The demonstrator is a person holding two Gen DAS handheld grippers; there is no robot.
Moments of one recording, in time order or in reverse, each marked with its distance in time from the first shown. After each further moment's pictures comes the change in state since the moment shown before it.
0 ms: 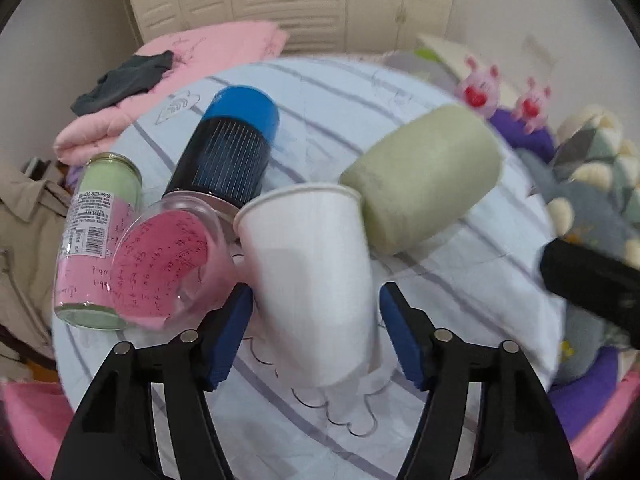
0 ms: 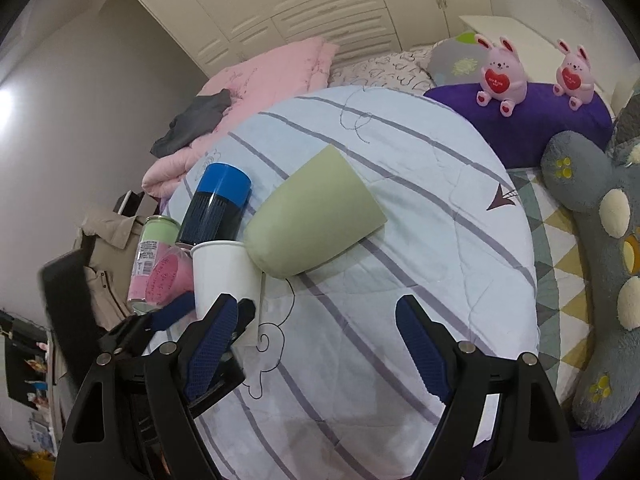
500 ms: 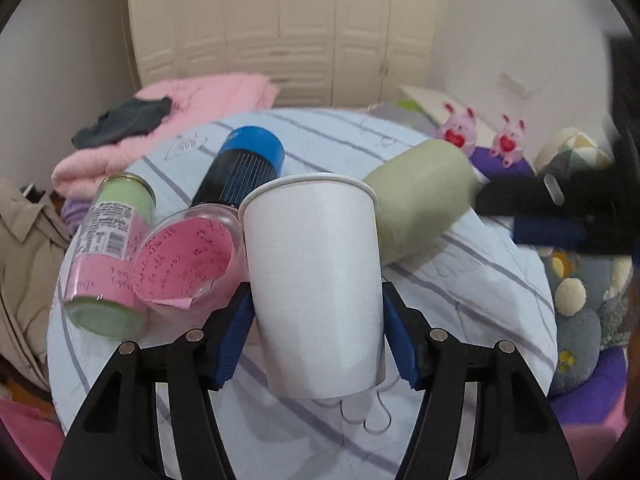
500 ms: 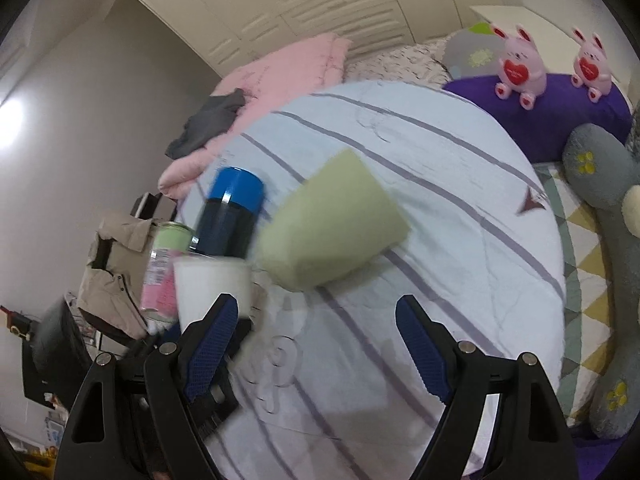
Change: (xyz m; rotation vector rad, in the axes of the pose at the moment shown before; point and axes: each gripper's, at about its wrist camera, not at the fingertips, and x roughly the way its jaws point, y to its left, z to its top) left arm -0.031 0.019 -0.038 0.010 -0.257 -0.085; right arm 0.010 0.006 0.005 0.011 -0.004 0.086
